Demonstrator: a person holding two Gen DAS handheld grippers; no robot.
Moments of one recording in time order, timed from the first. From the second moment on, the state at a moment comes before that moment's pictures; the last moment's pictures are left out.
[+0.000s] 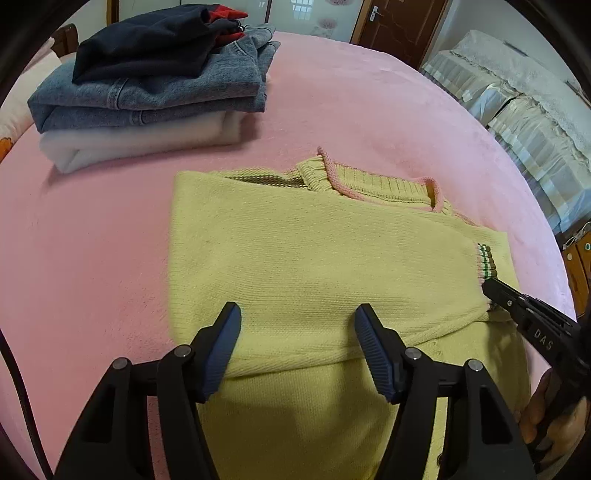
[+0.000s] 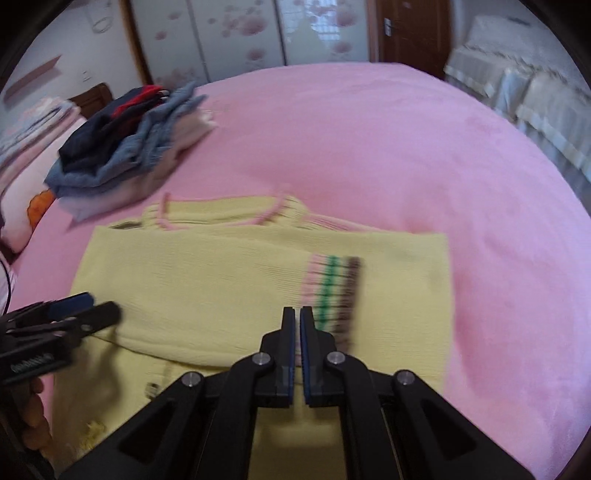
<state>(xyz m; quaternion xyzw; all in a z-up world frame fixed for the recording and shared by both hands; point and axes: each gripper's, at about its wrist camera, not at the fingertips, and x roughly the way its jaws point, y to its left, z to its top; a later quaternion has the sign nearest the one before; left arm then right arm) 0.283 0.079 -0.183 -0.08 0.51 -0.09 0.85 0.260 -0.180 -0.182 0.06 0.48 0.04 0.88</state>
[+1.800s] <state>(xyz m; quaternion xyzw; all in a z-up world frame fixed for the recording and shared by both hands) 0.035 0.116 -0.062 -0.06 0.47 -0.01 0.88 0.027 -0.177 -0.044 0.04 0.40 0.07 0.91</state>
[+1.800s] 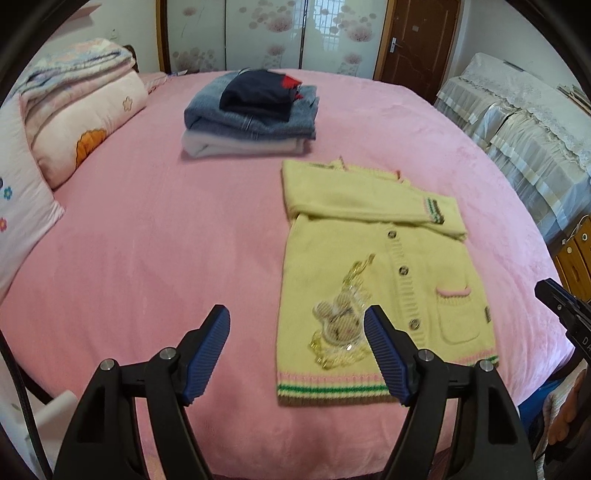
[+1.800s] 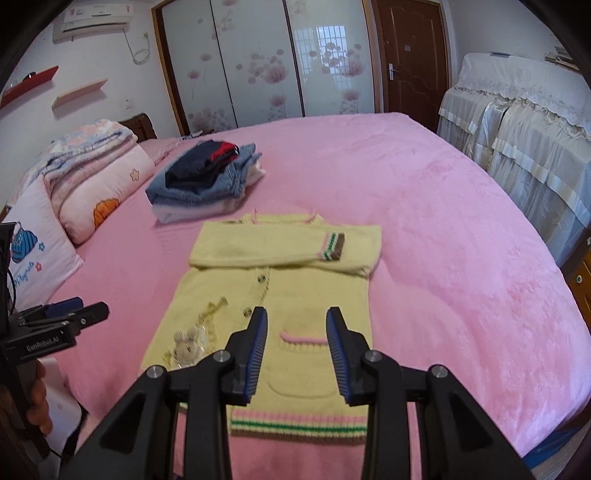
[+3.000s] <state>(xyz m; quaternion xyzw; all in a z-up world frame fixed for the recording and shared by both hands) 0.041 0.137 -0.204 -0.18 0.54 -0.08 0.82 0.010 -0.243 -0.183 0.17 0.52 0.10 0.83</state>
